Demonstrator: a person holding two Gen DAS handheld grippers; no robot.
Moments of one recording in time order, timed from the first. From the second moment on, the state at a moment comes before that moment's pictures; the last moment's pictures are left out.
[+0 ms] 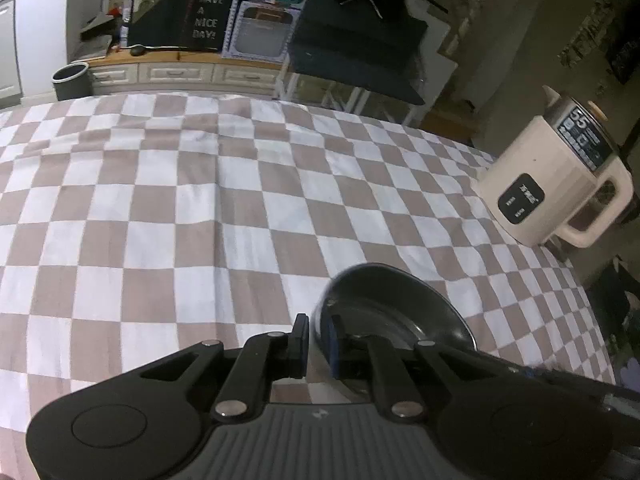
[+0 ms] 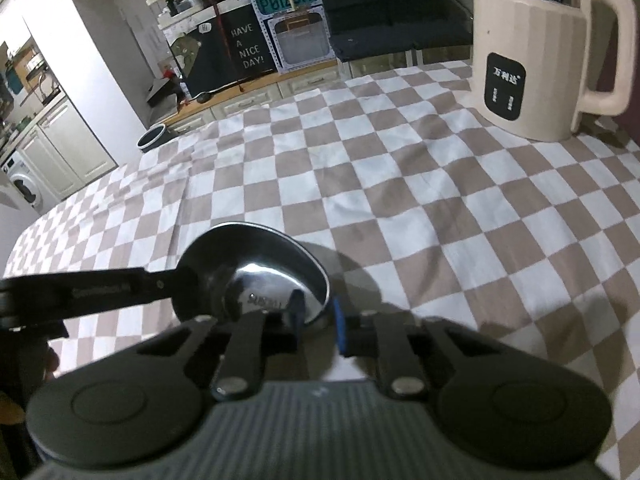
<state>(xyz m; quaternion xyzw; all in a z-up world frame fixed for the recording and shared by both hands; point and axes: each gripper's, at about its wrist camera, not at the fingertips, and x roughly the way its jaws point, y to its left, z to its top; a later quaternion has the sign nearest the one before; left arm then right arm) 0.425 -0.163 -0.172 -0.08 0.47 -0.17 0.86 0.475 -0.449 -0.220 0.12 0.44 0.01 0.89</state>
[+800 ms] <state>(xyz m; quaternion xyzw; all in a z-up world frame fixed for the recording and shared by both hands) 0.352 -0.094 -0.073 -0.08 0.37 -0.14 0.92 0.427 -0.405 -0.148 0.16 0.36 0.07 0.92</state>
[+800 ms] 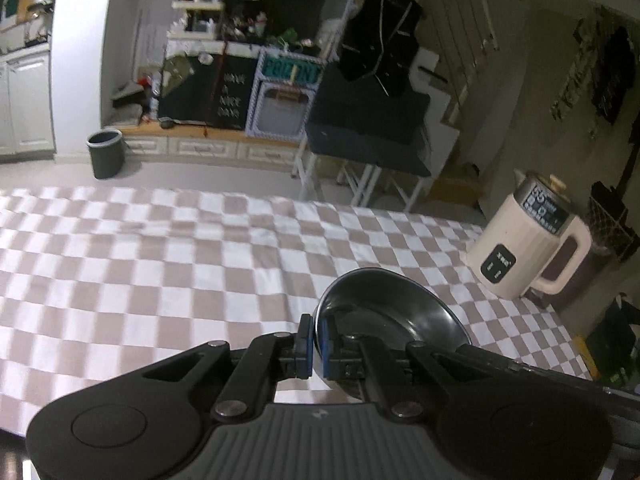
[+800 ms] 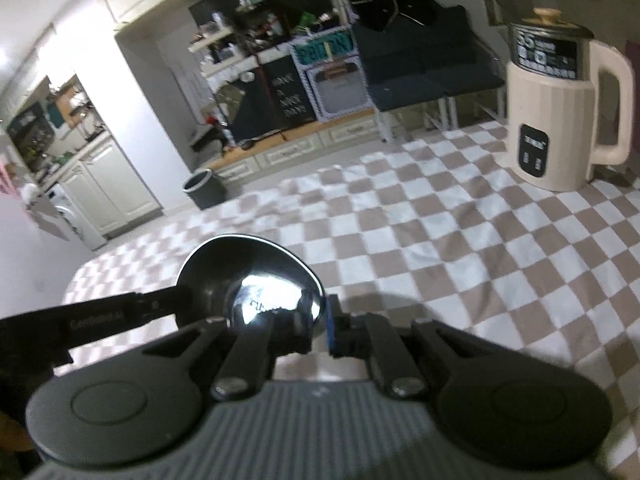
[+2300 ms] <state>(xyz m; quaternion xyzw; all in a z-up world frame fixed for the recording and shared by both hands) 0.253 0.111 -0.085 -0.07 0.42 0.03 0.90 0.385 -0.190 -0.159 0.01 0.46 0.25 0.85</state>
